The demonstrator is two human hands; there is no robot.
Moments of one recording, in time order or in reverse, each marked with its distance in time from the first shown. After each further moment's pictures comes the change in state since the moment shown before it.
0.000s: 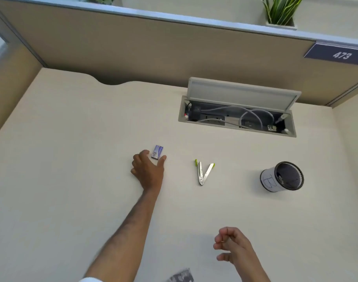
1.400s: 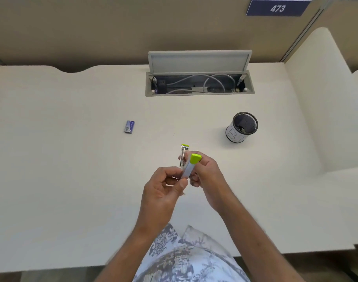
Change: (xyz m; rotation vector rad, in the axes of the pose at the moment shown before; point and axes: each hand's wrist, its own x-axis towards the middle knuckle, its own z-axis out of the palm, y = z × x) left_hand -0.230 0.061 -0.165 -0.826 -0.713 0.123; right_hand -0.041 -0.055 0.007 0.162 -0.208 -0.333
